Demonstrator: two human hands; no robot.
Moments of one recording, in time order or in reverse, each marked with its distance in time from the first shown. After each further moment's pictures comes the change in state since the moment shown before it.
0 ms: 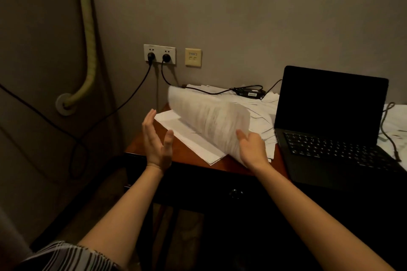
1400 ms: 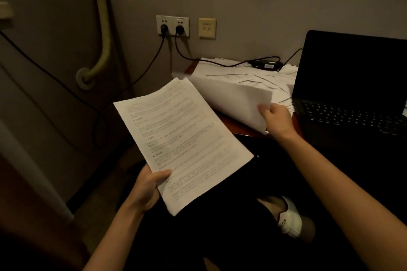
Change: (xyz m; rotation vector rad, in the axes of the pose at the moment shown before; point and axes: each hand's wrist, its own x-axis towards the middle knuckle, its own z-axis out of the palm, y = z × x) left_hand -0.122 0.012 -0.115 -0.667 -0.311 -0.955; right_hand -0.005 0.030 -0.001 0.052 0.022 -0.018
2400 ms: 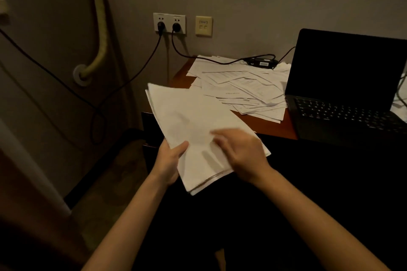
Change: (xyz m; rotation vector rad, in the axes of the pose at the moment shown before) left_hand 0.011 0.010 0.067 0.061 0.073 0.061; right_hand -0.108 -0.015 0.026 -0.302 -0.130 -0.629
